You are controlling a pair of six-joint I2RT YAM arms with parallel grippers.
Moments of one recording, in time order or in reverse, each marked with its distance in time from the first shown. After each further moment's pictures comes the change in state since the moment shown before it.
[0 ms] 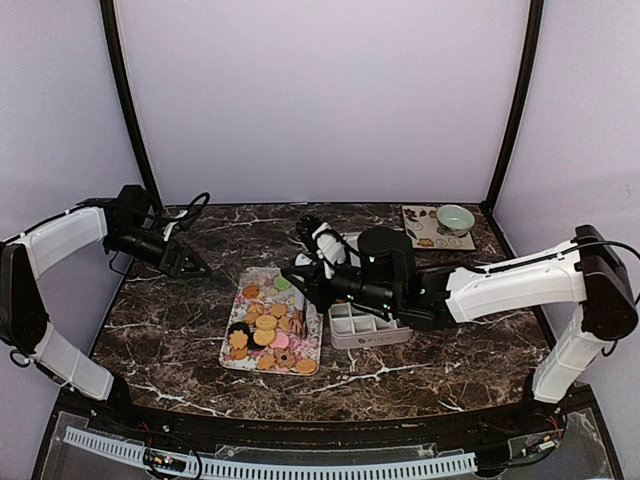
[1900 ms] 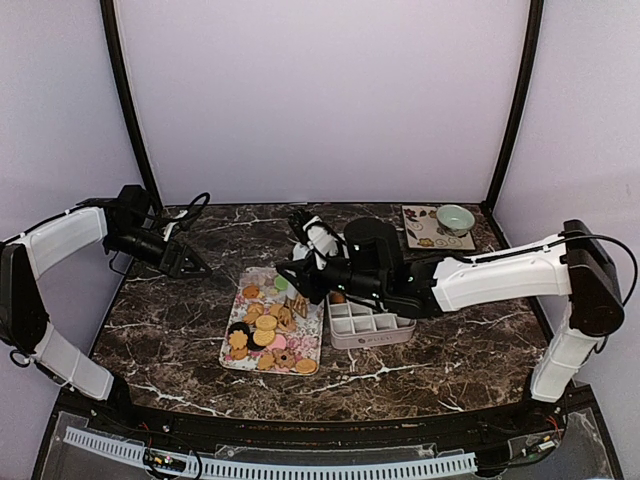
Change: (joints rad) left arm 0.000 0.000 -0.002 -0.001 0.000 0.009; right arm -0.034 0.081 0.100 -0.083 -0.006 0.007
